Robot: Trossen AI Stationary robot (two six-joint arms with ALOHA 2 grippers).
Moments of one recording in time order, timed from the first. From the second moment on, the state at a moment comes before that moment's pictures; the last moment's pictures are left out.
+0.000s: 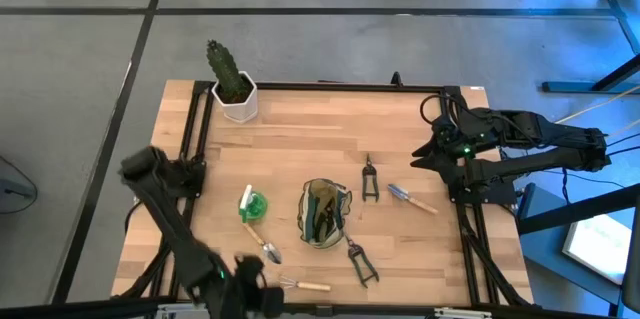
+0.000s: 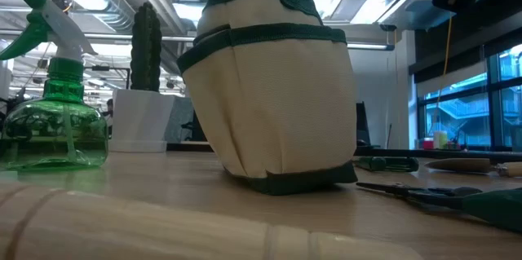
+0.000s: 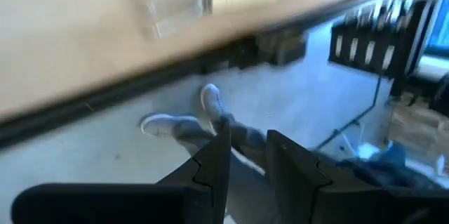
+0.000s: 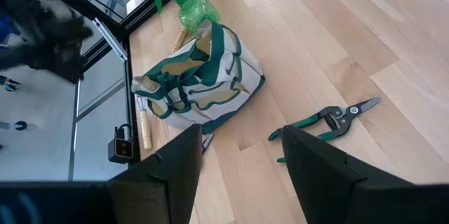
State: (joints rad) left arm -0.90 1.80 1.54 -0.72 -0.33 -2.22; right arm 0.02 0.72 0.97 -0.89 -0.10 0.62
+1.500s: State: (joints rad) left arm -0.29 1.50 1.40 -1.41 0.08 -1.70; right arm 0.02 0.72 0.97 -0.92 -0.08 0.65
